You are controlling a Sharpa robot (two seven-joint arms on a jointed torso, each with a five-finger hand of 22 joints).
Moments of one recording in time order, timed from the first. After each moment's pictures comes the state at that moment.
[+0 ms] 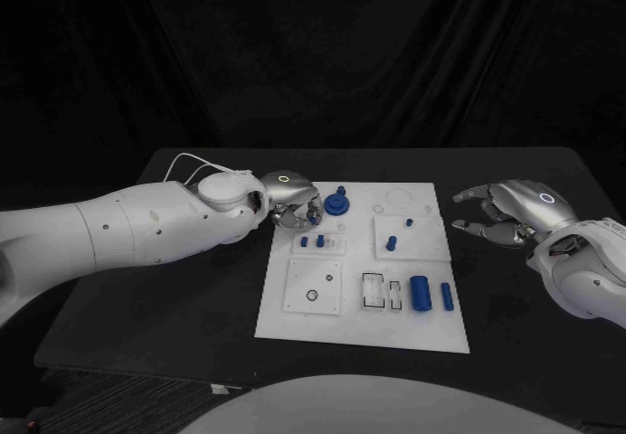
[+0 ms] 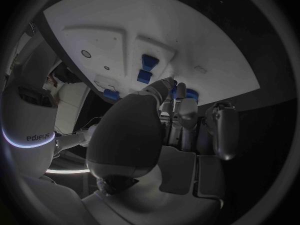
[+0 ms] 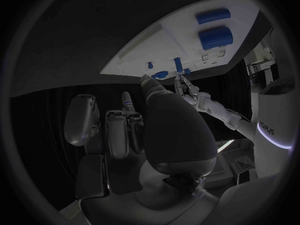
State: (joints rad) left arm 1.25 -0.68 -0.22 1.27 -1.67 -0.24 0.18; left_hand 1.49 -0.09 0.33 0.09 0.26 1.04 0.08 0.09 0.55 1.01 0.03 0.28 0.41 1.28 -0.02 1.27 0.98 0.05 1.43 0.10 1.40 1.31; right arm 1.24 -1.10 -0.25 1.67 -1.69 -0.60 -0.21; right_hand 1.39 -0.10 0.14 0.23 0.23 0.83 0.11 0.09 0.17 1.47 0.00 1.57 1.31 1.47 -0.06 1.51 1.31 0.06 1.45 0.05 1.19 1.31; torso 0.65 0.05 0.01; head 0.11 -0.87
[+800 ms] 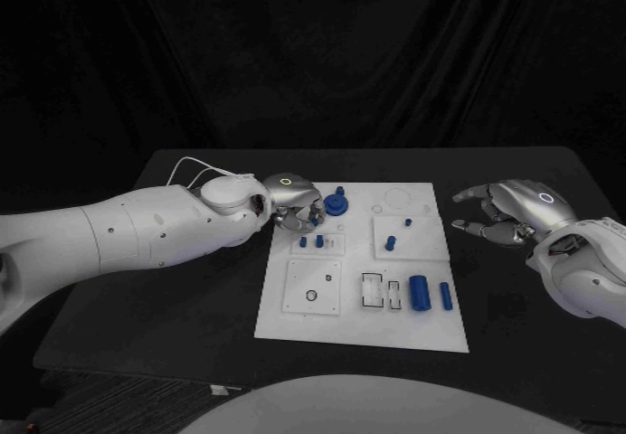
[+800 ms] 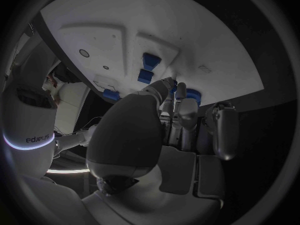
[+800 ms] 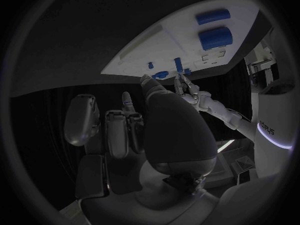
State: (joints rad) left arm 1.23 -0.66 -0.21 1.26 -1.67 -0.26 0.18; left_hand 1.49 -0.09 0.33 0.09 0.26 1.04 0.08 0.08 0.55 1.02 0.03 0.28 0.41 1.28 -0.02 1.27 0.98 0.05 1.43 0.10 1.40 1.31; right arm 1.24 -1.10 -0.25 1.66 -1.69 -0.60 -0.21; right_hand 1.39 -0.10 0.14 0.23 0.23 0.83 0.11 0.09 0.17 1.47 0.00 1.57 1.31 1.46 -0.06 1.51 1.31 0.06 1.45 0.05 1.19 1.31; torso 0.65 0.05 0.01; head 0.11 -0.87
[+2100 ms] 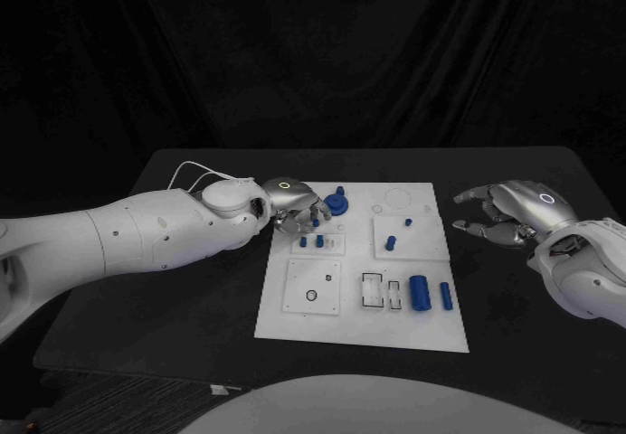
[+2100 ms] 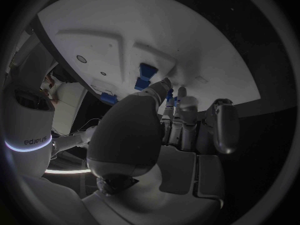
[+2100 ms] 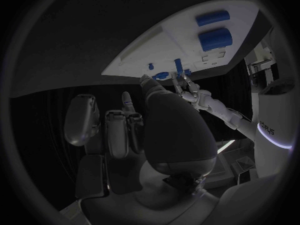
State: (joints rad) left arm 1.22 -0.65 -0.22 1.23 -1.67 -0.25 0.16; left_hand 1.45 -0.13 0.32 0.11 0.12 0.72 -0.02 0.06 0.42 0.92 0.06 0.20 0.38 1.23 -0.01 1.24 0.93 0.05 1.40 0.11 1.35 1.31; right arm 1.24 -1.10 -0.25 1.66 -1.69 -0.60 -0.21; right_hand 1.39 -0.09 0.14 0.23 0.23 0.83 0.11 0.09 0.17 1.47 0.00 1.57 1.31 1.46 -0.06 1.51 1.31 0.06 1.45 0.05 1.19 1.31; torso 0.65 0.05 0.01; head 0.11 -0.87
